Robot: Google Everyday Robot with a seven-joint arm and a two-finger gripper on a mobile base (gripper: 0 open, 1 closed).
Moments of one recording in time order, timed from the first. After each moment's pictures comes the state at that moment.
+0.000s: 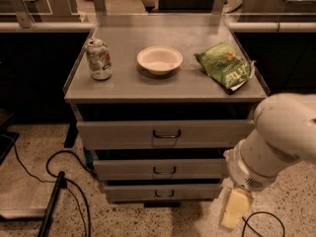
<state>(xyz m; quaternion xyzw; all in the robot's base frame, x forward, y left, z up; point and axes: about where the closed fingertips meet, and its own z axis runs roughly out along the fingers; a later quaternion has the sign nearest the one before) 0.369 -0.172 0.725 -0.59 0.80 0.07 0.08</state>
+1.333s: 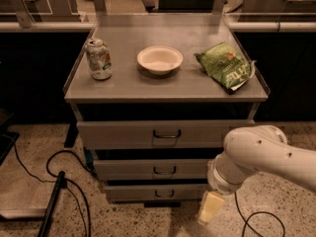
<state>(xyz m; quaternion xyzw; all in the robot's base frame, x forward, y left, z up) 0.414 -0.153 0.598 -0.58 0.81 0.08 0.09</state>
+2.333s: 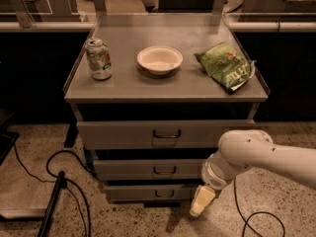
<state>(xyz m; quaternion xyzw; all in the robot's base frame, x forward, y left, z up) 0.453 -0.143 0.548 -0.55 0.82 0.11 0.11</state>
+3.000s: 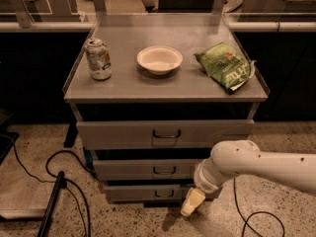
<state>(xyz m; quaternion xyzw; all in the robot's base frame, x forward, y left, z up) 0.467 -0.127 0.505 -0.54 0.82 0.12 0.14</state>
